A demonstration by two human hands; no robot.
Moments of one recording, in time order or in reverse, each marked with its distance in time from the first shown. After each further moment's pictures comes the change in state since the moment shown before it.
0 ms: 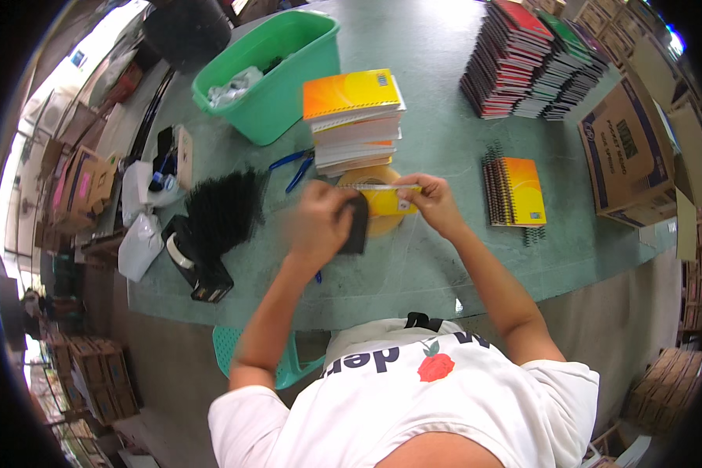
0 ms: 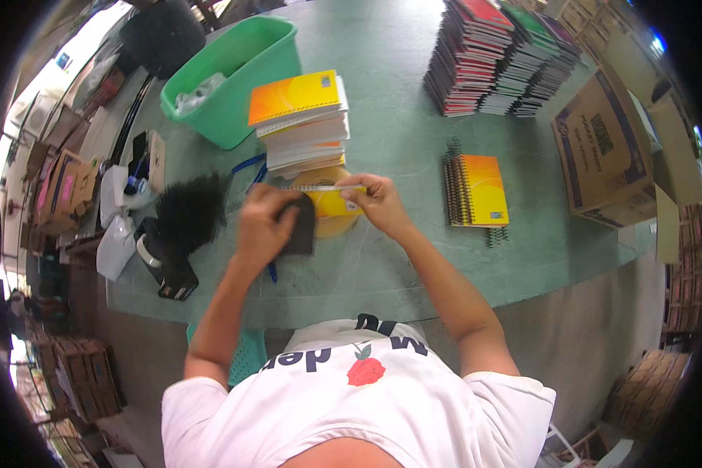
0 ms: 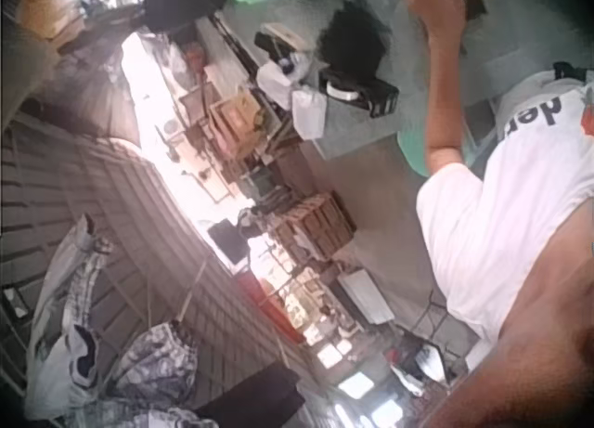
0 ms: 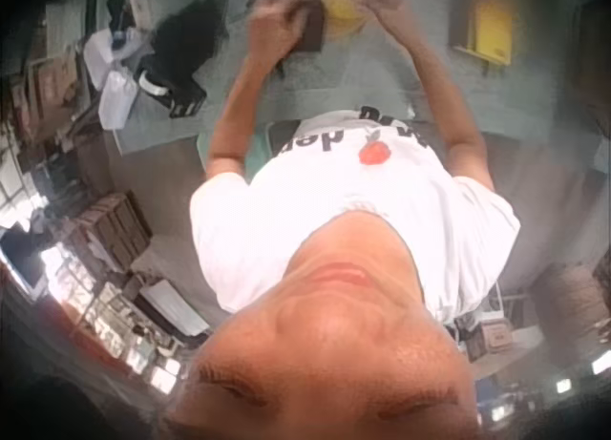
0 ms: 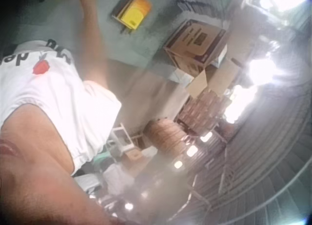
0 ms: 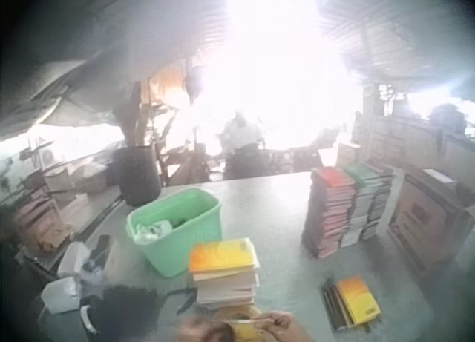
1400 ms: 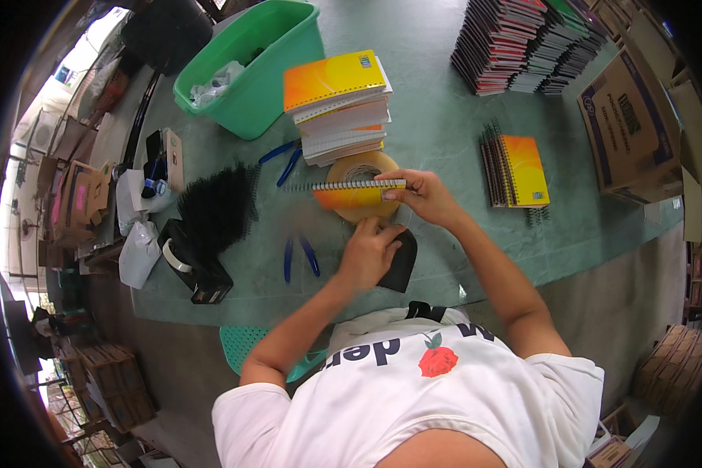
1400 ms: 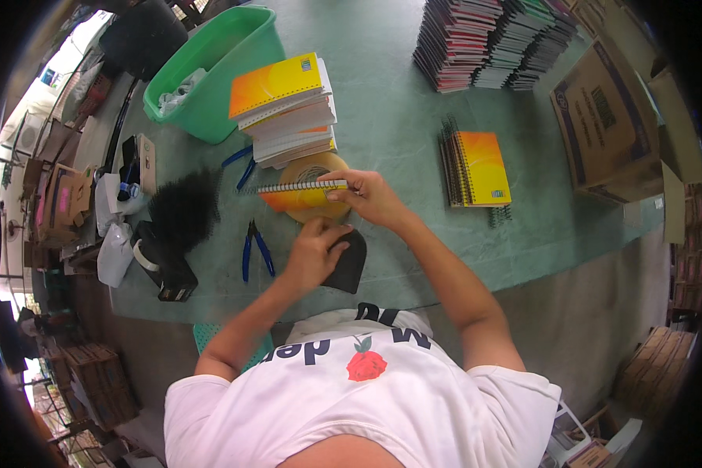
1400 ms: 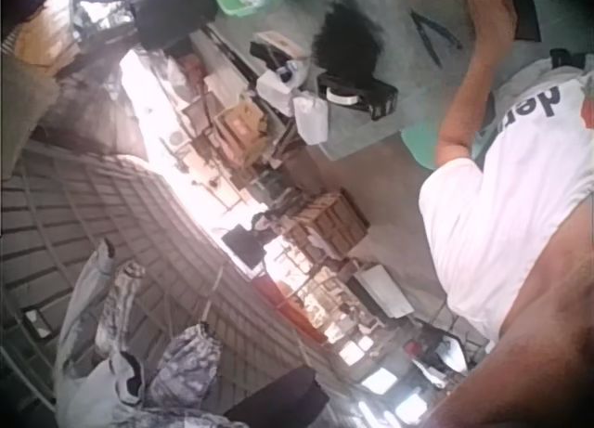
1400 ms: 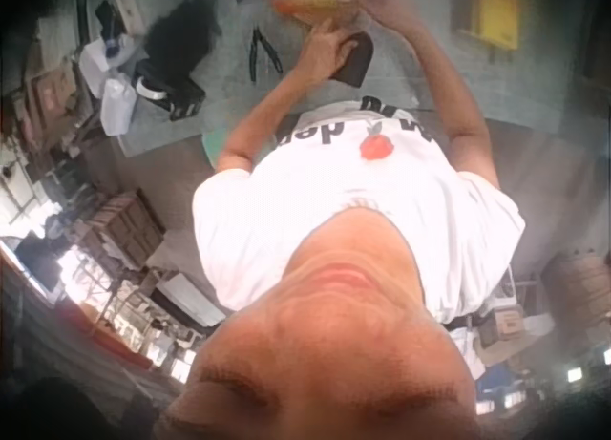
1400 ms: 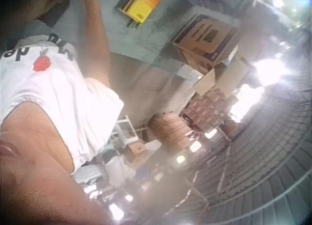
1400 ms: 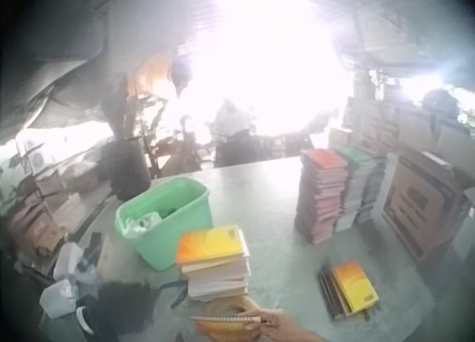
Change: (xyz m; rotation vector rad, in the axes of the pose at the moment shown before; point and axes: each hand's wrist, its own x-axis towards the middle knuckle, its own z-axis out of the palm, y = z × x) left_hand -0.054 0.019 0.072 -0.174 -0.221 0.078; right_hand -0.002 0.005 -0.001 -0.238 -0.197 0.060
